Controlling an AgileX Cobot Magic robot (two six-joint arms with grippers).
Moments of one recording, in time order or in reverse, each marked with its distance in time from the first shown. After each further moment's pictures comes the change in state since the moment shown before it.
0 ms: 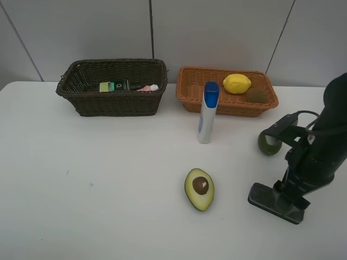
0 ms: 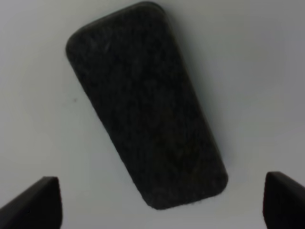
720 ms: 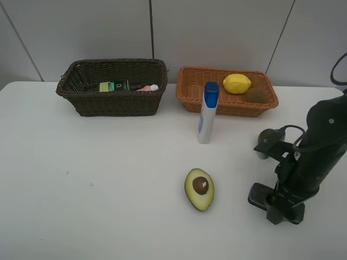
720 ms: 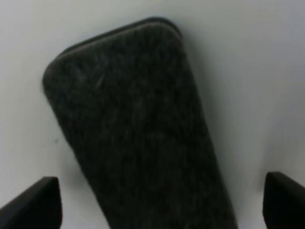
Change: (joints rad) left arm 0.000 0.000 0.000 0.000 0.000 0.000; right arm 0.000 0.156 0.038 -0.002 -0.195 -0.044
